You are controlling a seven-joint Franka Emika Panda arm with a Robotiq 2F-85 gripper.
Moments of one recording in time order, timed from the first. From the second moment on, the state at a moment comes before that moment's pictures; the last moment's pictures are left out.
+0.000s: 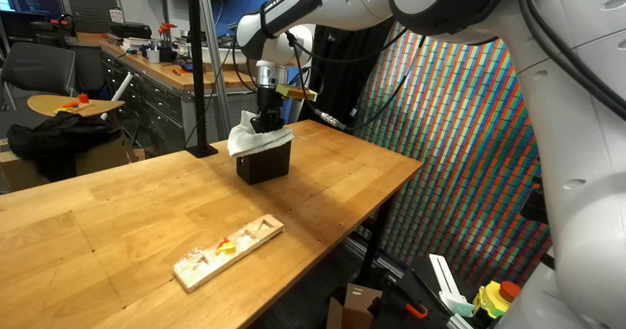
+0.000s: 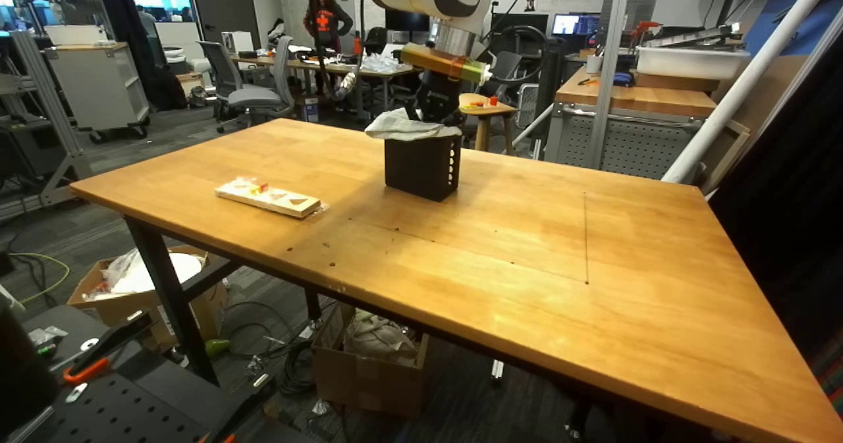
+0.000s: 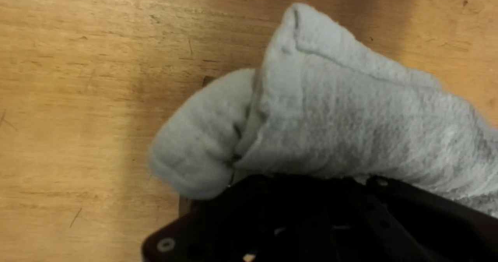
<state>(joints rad) -0.20 0.63 0.01 -1.40 0.11 1.83 -0.40</state>
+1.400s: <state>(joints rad) -0.20 0.54 0.01 -1.33 0.06 1.79 -0.46</state>
